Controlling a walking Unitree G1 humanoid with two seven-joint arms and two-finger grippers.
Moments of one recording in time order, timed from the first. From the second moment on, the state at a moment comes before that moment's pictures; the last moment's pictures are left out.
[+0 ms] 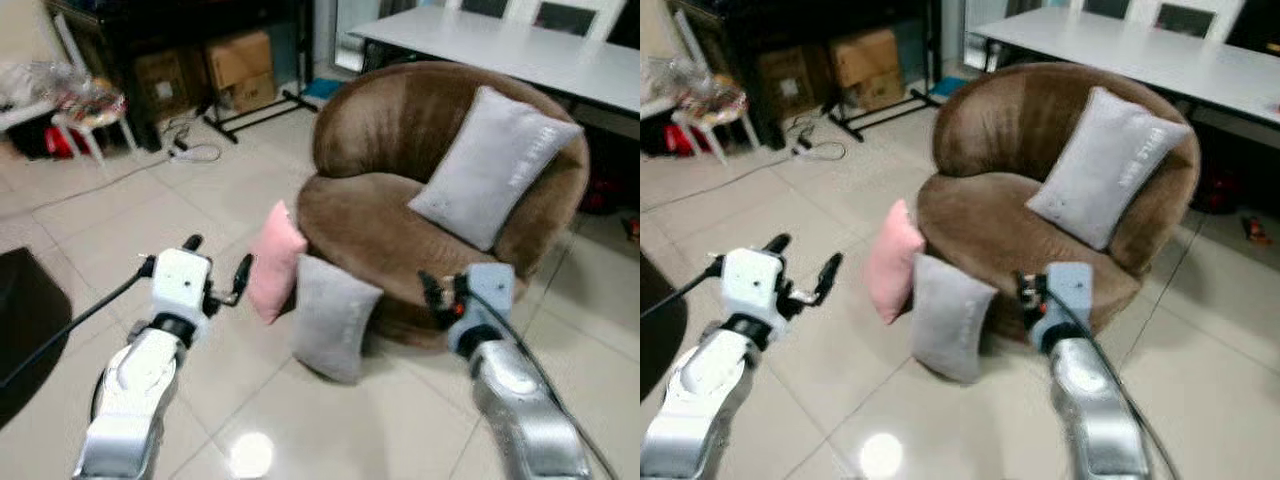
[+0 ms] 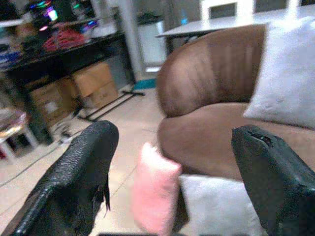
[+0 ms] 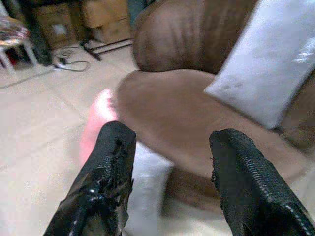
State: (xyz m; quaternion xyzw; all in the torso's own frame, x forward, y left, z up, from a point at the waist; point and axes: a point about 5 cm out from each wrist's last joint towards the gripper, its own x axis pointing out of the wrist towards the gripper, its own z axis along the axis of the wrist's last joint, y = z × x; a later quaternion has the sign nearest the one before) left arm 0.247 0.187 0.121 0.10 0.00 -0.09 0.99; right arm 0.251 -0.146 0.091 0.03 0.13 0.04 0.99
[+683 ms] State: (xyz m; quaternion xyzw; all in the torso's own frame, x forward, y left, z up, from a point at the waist) left arm 0.248 0.183 0.123 0.08 -0.02 -0.09 0.99; right arm 0.260 -0.145 0.099 0.02 0.12 0.06 0.99
